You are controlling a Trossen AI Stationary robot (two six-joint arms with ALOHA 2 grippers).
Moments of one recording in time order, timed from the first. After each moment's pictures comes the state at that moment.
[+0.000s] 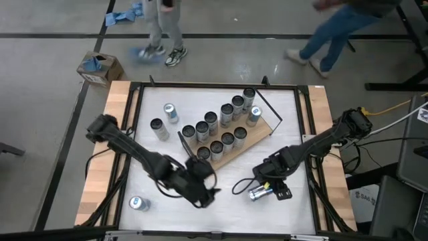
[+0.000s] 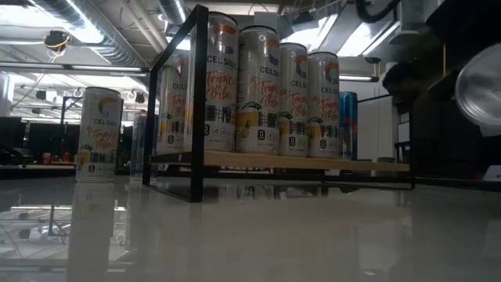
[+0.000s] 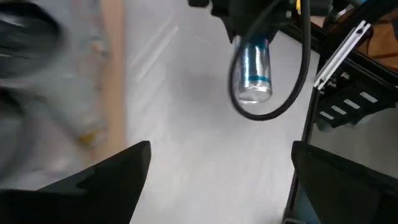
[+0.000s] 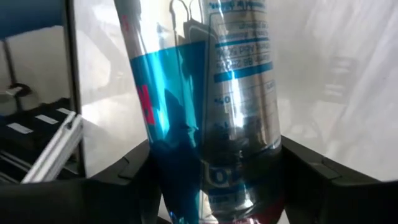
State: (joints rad) left arm -0.52 1.79 1.62 -0.69 -0.50 -0.93; right arm 0.47 1.51 1.00 -0.91 -0.40 0.28
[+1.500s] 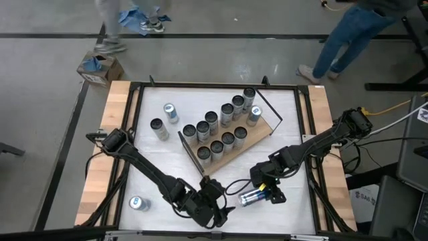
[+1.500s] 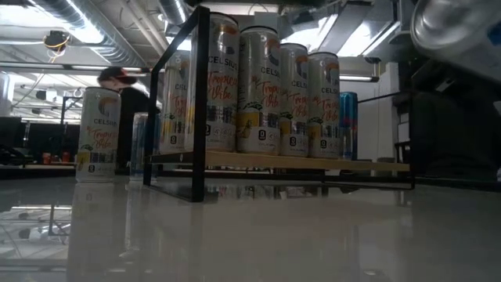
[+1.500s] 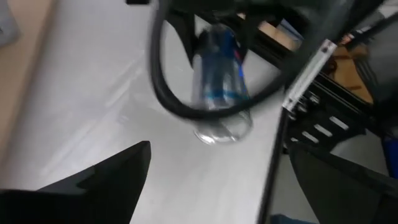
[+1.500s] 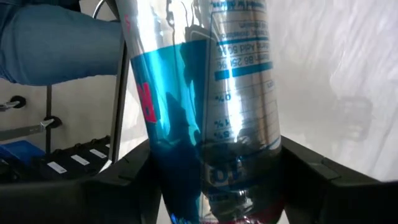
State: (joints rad) left arm -0.60 2.02 1.62 -0.30 -0.63 -0.96; right arm 0.46 1.51 1.00 -0.67 -0.43 0.34
